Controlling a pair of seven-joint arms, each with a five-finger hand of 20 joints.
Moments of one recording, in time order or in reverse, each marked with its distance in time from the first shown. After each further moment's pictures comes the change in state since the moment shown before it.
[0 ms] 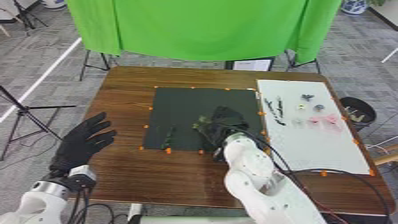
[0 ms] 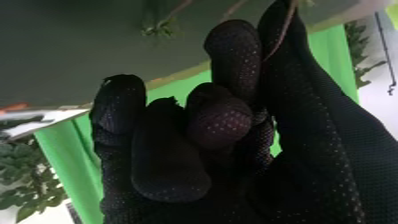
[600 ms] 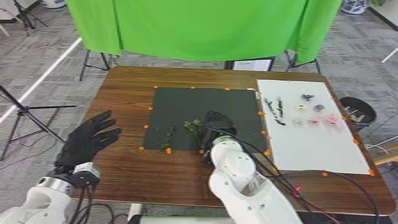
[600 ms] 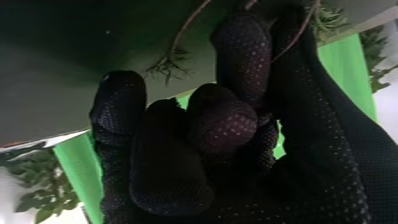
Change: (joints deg) left arm -2.2 1.0 1.9 0.8 0.0 -0.3 -0.6; right arm -1.1 -8.7 1.3 6.1 -5.7 0.6 0.7
